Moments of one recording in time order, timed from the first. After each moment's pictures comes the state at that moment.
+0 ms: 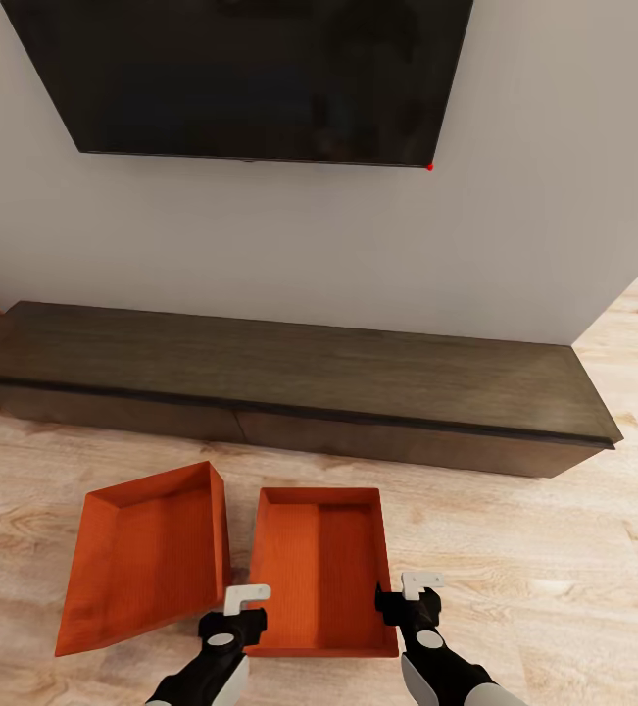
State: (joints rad) left arm -0.51 -0.17 -0.08 -0.31 0.05 0.01 0.31; right arm -0.57 0.13 0.15 -0.19 -0.07 -0.23 -0.24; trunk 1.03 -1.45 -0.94
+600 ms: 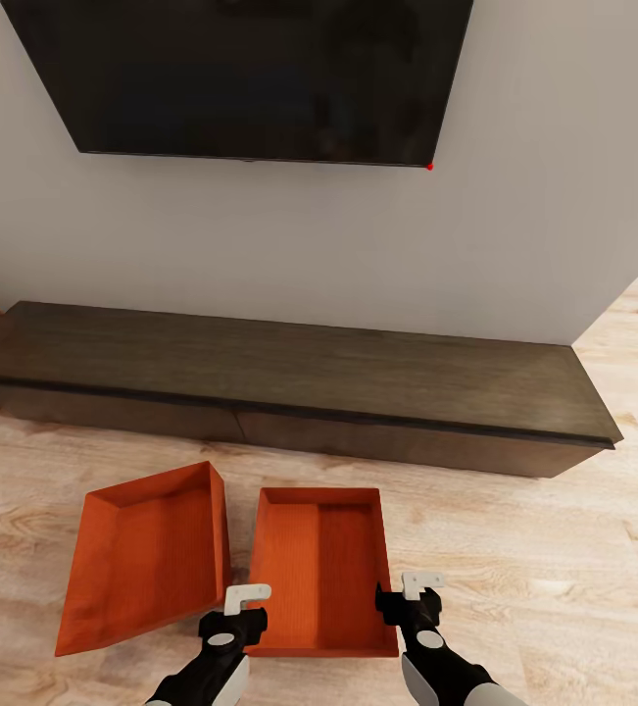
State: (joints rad) left arm -0.51 -0.17 -0.08 -0.32 0.05 0.01 0.31; right arm -0.57 0.12 0.15 -0.19 -0.07 -0.24 -0.24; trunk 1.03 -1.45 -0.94
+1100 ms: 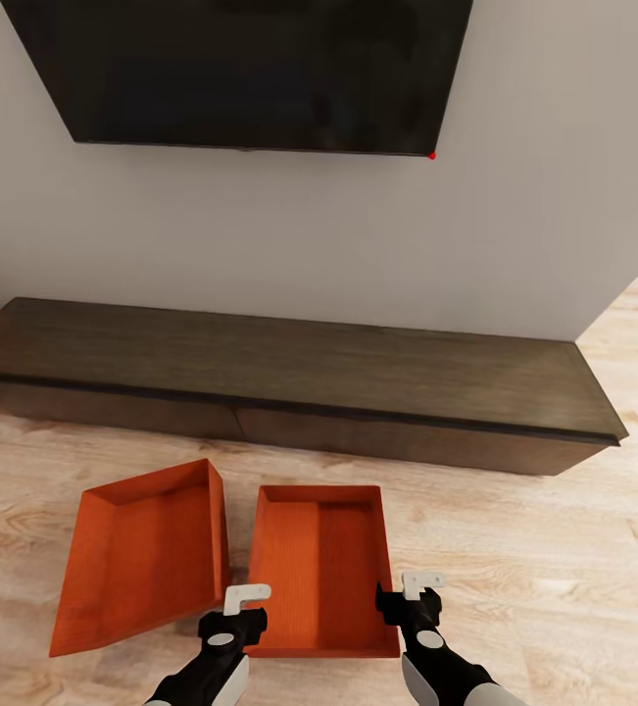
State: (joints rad) left arm -0.51 -0.17 -0.07 -0.32 0.05 0.01 0.31; right arm -0.57 0.12 0.15 -0.19 -0.07 -0.24 -0.24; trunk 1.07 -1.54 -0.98
